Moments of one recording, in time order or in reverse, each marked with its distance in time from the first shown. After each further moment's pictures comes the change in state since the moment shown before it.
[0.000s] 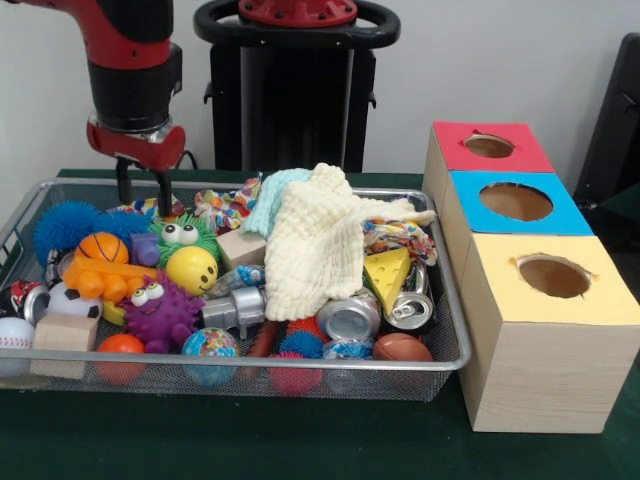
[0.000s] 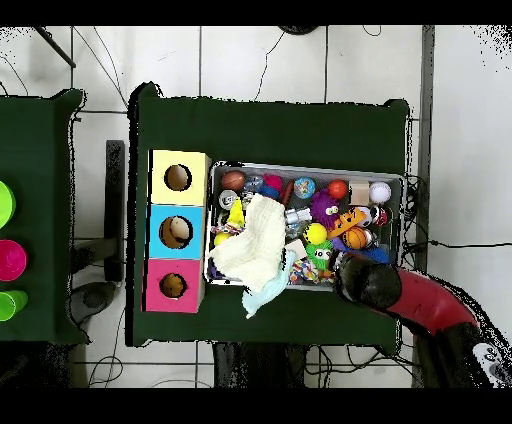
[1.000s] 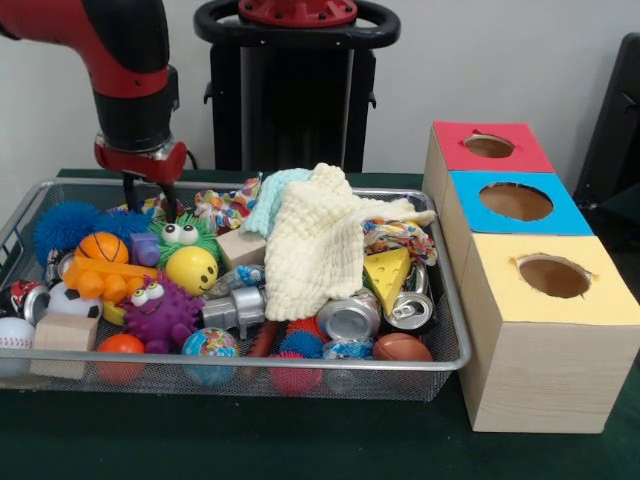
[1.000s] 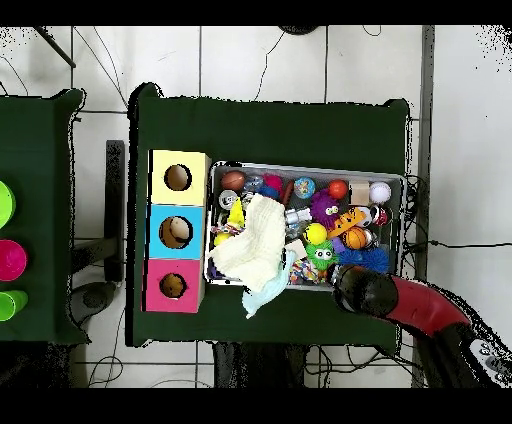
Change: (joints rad) arm -0.069 0.085 0.043 -0.002 -0.120 -0.001 0.000
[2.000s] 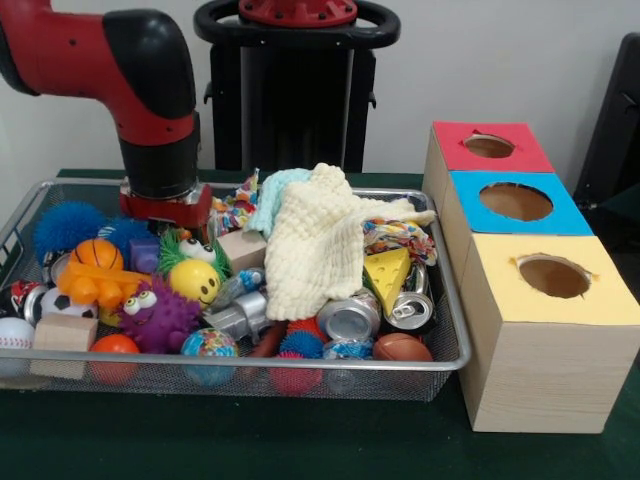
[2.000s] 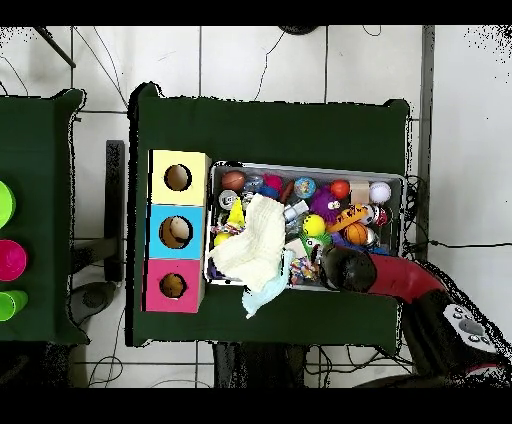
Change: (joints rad) arm 0.044 0.096 0.074 -0.111 -0.072 0.001 0.000
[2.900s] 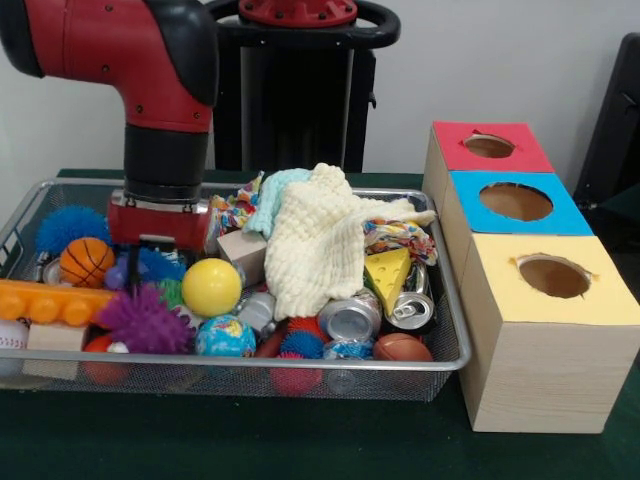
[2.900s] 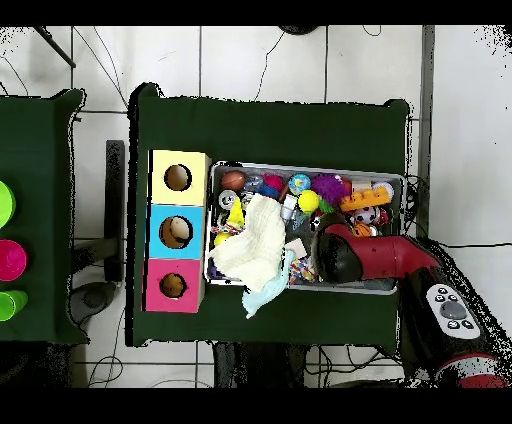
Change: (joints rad) arm 0.108 -0.068 -0.011 -0.075 -0.186 -0.318 0.000
